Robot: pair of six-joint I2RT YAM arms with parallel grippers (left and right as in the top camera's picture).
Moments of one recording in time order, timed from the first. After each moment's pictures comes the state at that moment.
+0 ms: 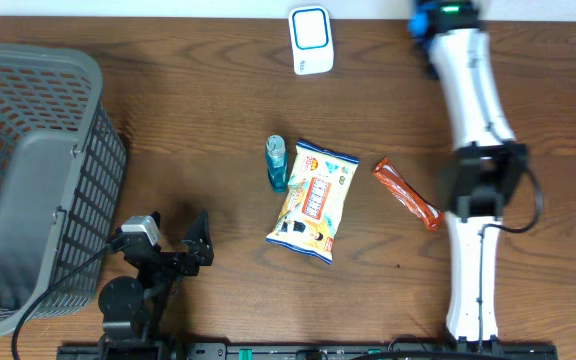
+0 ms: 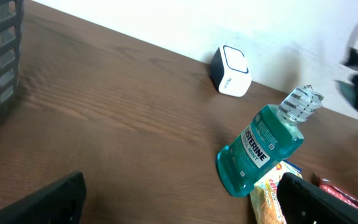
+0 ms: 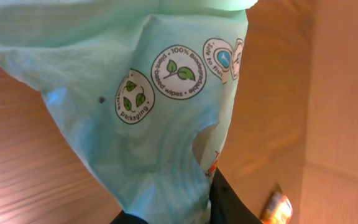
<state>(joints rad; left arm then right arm) 0.00 0.01 0.09 -0.29 0.21 -0.38 0.05 2.59 2.65 -1.34 0.65 -0.05</state>
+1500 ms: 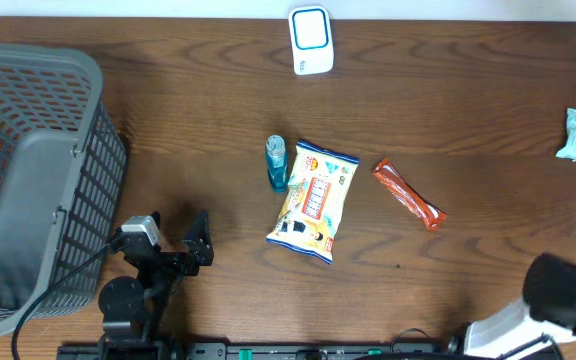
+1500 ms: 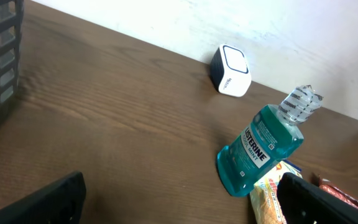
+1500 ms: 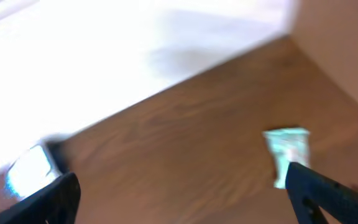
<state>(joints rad) 0.00 0.01 0.09 -0.29 0.21 -0.38 -0.36 1.81 2.38 -1.21 -0.13 0.17</state>
